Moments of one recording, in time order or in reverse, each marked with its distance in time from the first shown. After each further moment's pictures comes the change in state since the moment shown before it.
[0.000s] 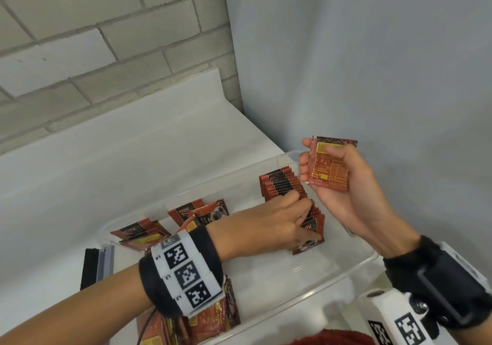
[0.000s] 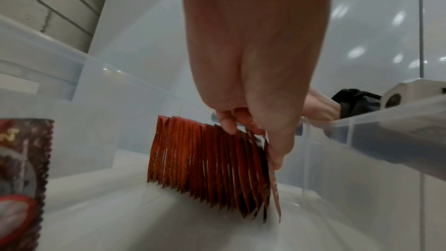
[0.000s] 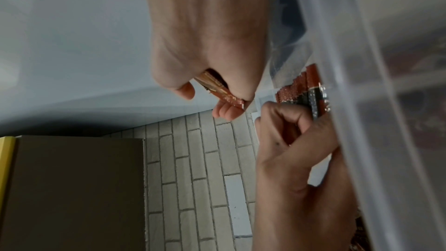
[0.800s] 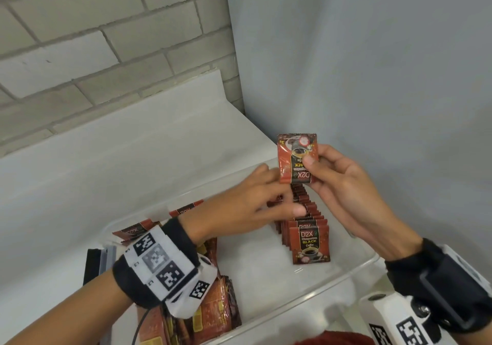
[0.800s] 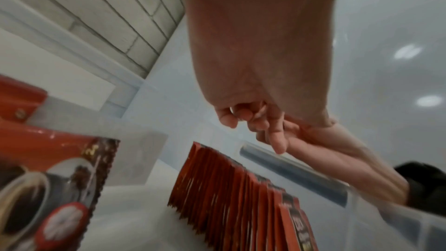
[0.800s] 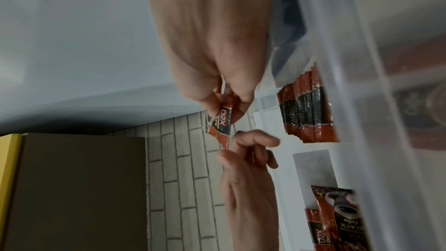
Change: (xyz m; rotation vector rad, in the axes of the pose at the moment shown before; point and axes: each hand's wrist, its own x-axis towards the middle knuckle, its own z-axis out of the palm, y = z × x) left_hand -0.021 -0.013 -0.031 -0.478 0.129 -0.381; right_hand 0.002 0.007 -0.006 -0.179 -0.072 -0.055
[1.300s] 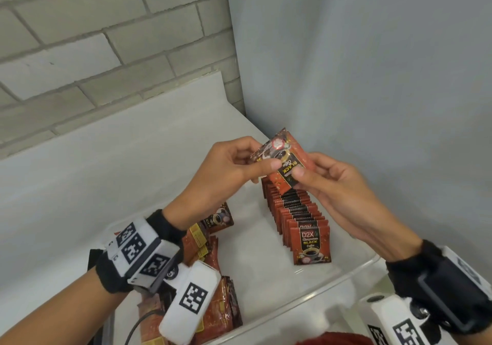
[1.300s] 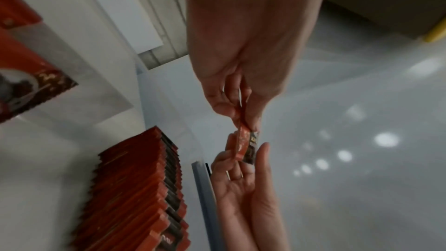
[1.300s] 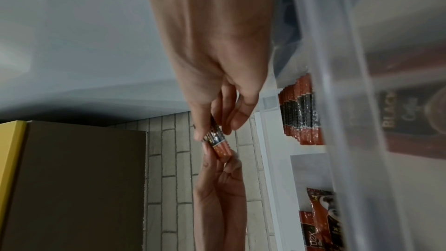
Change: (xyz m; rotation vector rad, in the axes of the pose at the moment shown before) left_hand 0.001 0.015 -0.032 -0.644 0.484 -0.339; right_hand -0.002 0.001 -0.001 -0.230 -0.067 0.051
